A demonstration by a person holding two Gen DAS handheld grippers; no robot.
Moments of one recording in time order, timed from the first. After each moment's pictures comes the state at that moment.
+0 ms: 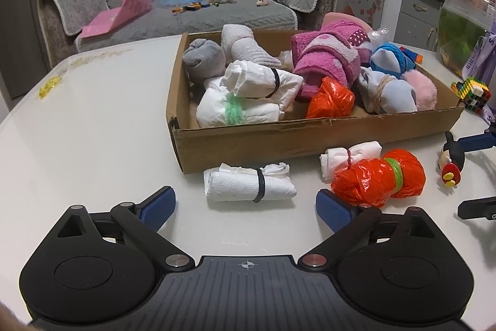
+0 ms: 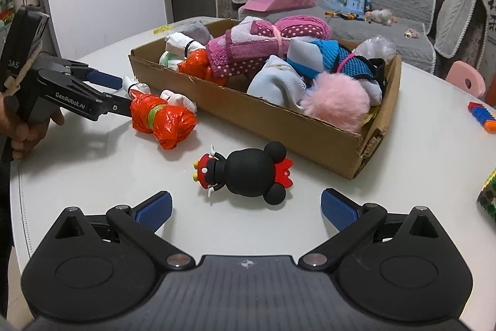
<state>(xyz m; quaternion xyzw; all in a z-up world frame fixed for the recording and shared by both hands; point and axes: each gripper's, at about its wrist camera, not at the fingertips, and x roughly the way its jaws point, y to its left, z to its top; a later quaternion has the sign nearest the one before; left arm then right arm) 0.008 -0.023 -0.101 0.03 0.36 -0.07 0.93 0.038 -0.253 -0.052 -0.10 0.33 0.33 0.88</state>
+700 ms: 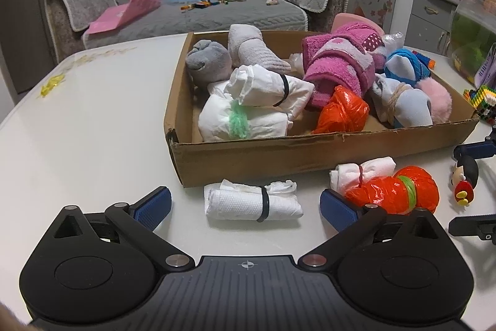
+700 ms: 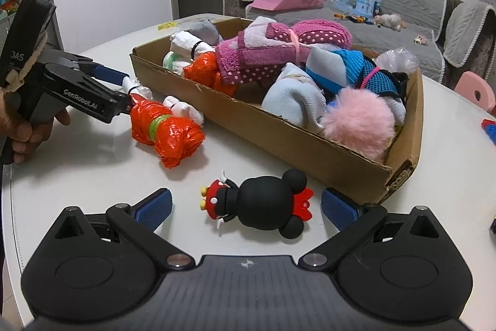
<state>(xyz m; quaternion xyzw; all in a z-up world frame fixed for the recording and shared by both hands) 0.022 -0.028 -0.103 0.03 0.36 -0.05 0.93 0.046 -0.235 -0.052 -0.12 0.32 0.34 0.87</state>
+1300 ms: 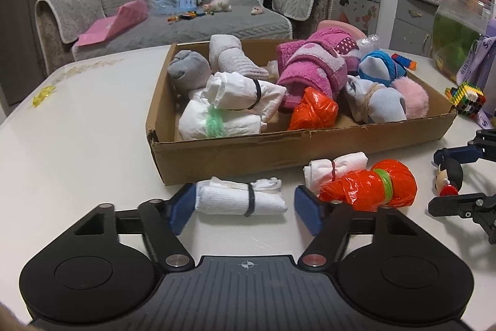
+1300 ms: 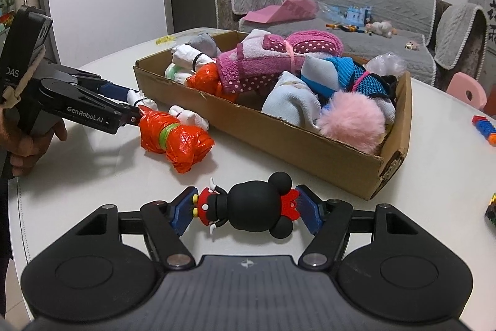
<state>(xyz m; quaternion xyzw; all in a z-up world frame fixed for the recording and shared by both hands) 0.007 -0.036 -0.100 0.03 0.34 -0.07 0.94 0.035 -0.239 -0.048 -0.10 0.31 0.33 0.89</state>
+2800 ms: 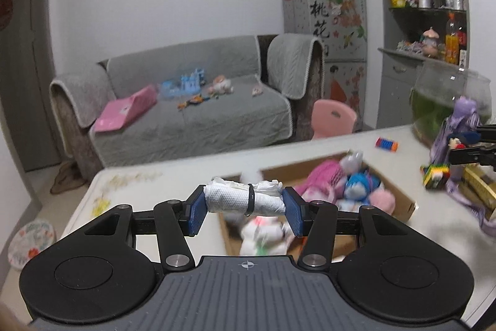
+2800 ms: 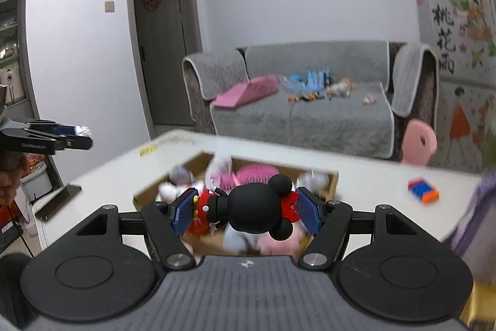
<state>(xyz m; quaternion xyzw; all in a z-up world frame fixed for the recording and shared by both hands) -0.026 -0.006 0.071 0.07 0.22 -0.09 0.97 0.038 -0.294 0.082 0.00 0.20 0.30 0.93</state>
